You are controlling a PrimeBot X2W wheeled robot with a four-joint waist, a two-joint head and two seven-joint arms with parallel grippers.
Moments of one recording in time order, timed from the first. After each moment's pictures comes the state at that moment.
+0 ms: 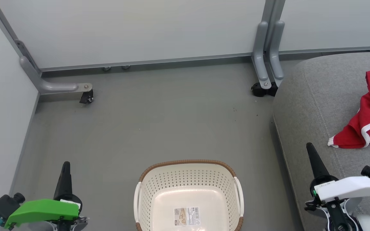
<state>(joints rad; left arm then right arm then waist) -0.04 0.08 0.06 0.26 -1.09 -0.12 -0.02 -0.01 -0.08 -0.02 0.12 1.13 0.13 0.00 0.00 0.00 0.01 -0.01</state>
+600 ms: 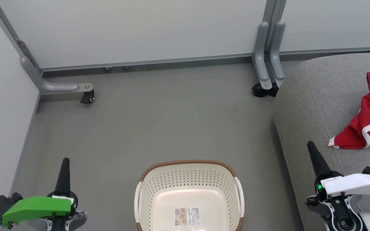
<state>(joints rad) -0.06 0.07 0.07 0.25 -1.26 -0.12 0.03 -0.04 -0.08 -0.03 0.16 1.30 0.13 0.03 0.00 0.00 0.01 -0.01</state>
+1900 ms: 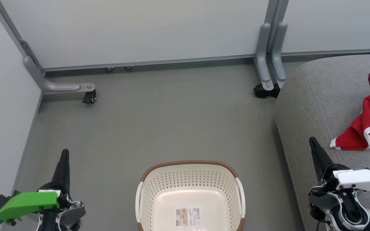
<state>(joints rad) -0.10 0.05 0.11 0.25 -1.56 -0.13 0.10 -0.09 -0.08 -0.07 0.23 1.60 0.13 0.07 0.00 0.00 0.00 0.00</state>
